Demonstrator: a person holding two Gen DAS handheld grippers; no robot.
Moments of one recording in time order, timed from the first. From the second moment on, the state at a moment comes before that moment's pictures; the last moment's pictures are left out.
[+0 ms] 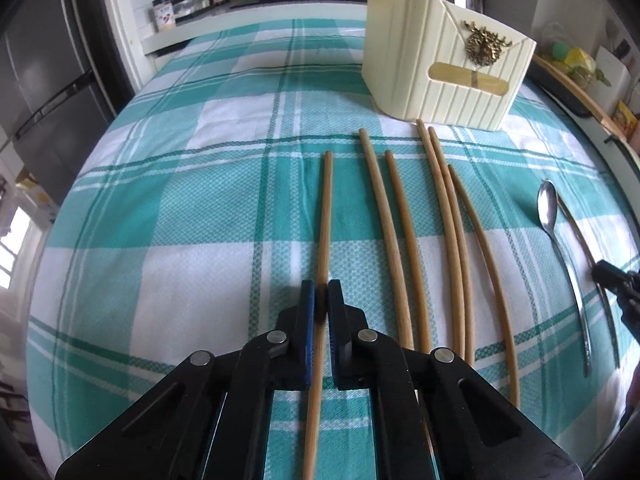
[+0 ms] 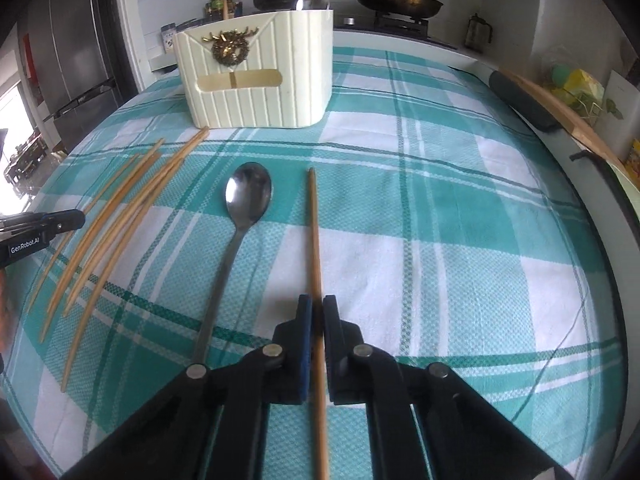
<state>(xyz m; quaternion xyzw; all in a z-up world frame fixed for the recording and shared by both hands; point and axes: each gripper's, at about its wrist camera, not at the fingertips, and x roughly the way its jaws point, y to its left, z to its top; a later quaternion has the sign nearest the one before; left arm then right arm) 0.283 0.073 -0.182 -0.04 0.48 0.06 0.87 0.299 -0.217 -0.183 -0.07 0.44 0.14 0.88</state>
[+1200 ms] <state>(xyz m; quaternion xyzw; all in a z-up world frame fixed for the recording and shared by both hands) 0.331 0.117 -0.186 0.00 0.56 -0.02 0.83 0.350 -0.243 -0.181 -0.10 0.55 0.19 0.81</state>
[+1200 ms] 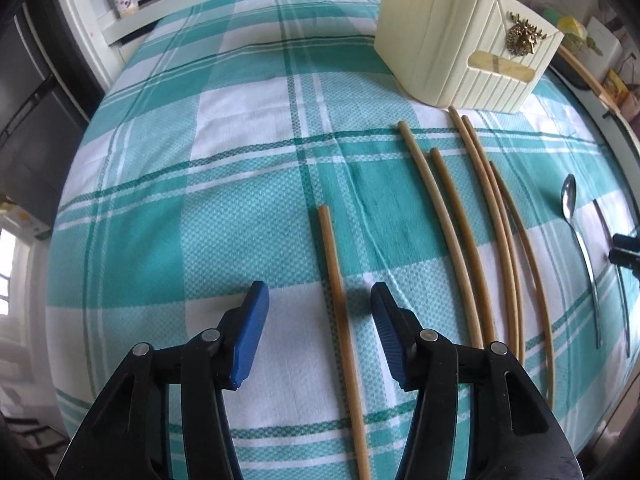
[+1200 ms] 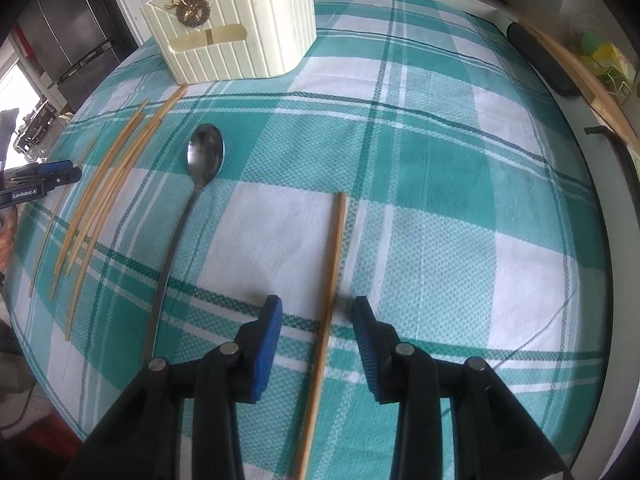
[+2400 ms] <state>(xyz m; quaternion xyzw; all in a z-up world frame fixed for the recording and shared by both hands) 0.223 0.141 0.018 -0.12 0.27 -0.03 0.95 0.255 -0.235 0.045 -0.03 0.19 0.24 0.95</state>
